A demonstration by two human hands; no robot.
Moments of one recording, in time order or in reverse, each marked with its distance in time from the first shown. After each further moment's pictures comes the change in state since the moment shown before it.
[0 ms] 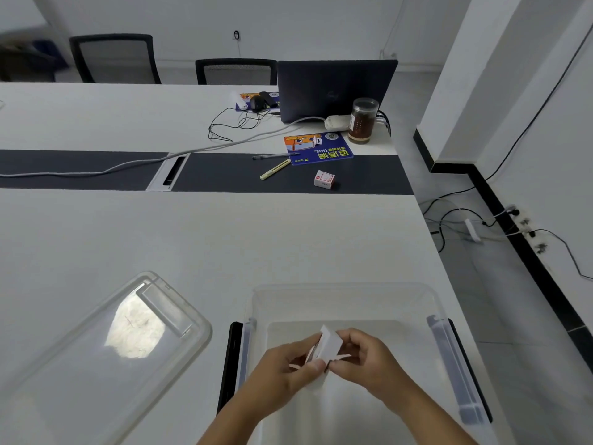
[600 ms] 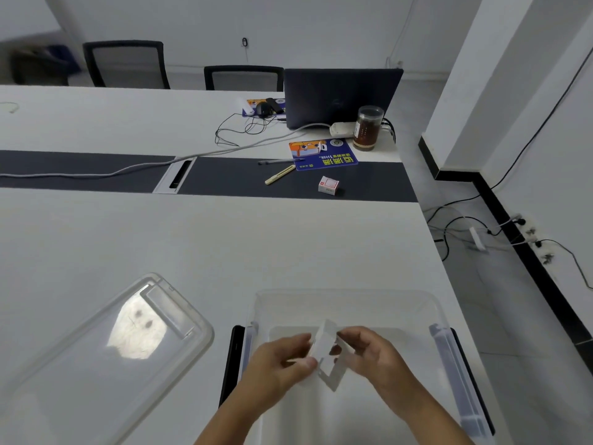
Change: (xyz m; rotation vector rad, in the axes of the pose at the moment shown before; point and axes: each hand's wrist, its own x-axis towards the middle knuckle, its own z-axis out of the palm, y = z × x) left_hand -0.002 0.013 -0.007 -0.151 0.099 -0.037; right_hand 0.002 -0.002 -0.009 0.227 -0.024 -0.007
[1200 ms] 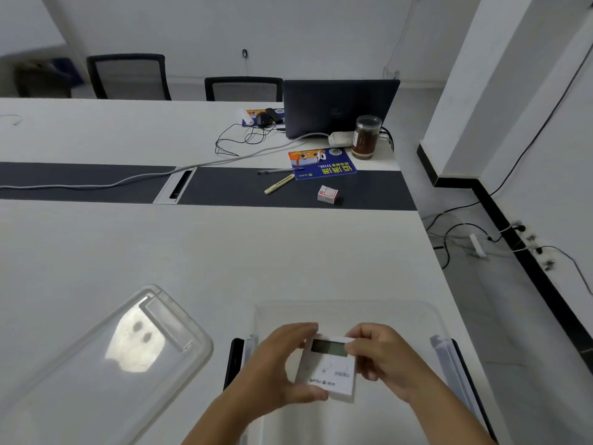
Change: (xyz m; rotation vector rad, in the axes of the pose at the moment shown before) left_hand 0.009 0.014 -0.015 0.559 -0.066 0.258; right_hand 0.011 -0.042 -0.003 -0.122 0.046 0.218
